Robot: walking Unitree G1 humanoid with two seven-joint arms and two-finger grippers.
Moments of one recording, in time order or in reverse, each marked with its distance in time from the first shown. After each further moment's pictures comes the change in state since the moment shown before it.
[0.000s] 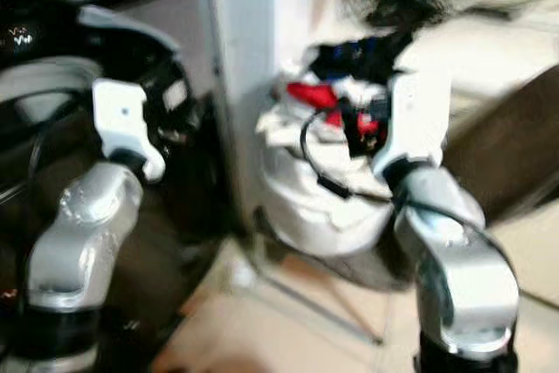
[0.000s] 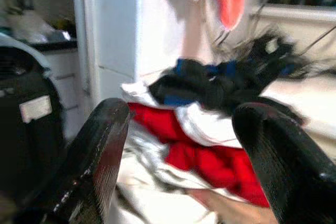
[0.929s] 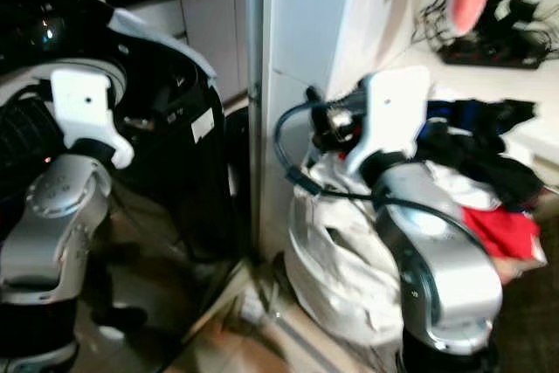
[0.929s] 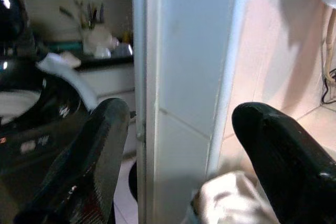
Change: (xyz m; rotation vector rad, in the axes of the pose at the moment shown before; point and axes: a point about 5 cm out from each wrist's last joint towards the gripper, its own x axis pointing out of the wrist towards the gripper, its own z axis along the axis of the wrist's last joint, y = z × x) left arm -0.001 0.023 0.020 0.069 -0.070 0.072; right arm 0.002 0.018 0.014 0.084 -0.098 0.105
